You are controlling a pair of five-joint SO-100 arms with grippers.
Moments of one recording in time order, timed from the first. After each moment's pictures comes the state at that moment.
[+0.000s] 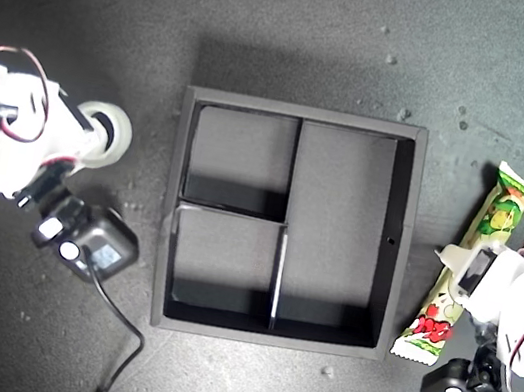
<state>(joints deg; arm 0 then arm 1) -3.4 106.2 128.8 52.4 -52.9 -14.0 76.5 98.6 61.9 38.0</state>
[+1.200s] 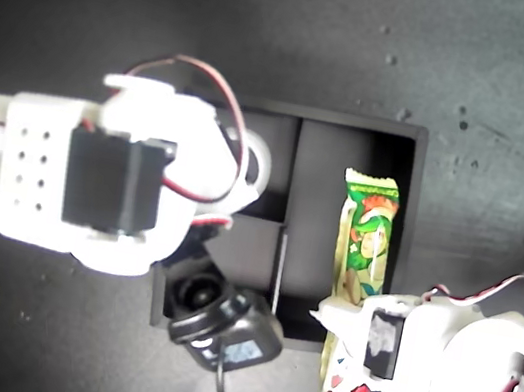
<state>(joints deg) -0.3 56.5 28.7 103.8 -42.7 -12.5 51.5 25.4 85.0 14.2</state>
